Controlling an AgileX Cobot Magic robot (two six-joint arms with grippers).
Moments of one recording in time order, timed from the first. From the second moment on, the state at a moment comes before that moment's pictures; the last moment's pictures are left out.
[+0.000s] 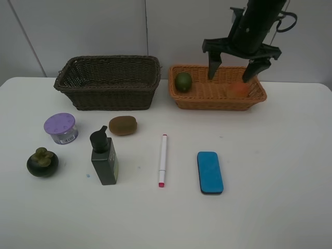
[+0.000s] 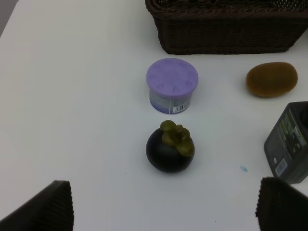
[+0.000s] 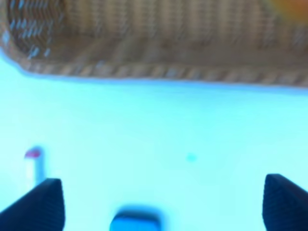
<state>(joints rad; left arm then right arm) -0.01 -0.01 -0.50 0.00 1.06 -0.01 0.32 1.93 -1.67 0.00 1.21 0.33</state>
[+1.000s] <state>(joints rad) -0.01 -0.01 -0.50 0.00 1.06 -0.01 0.52 1.75 -0.98 0.13 0.79 0.50</state>
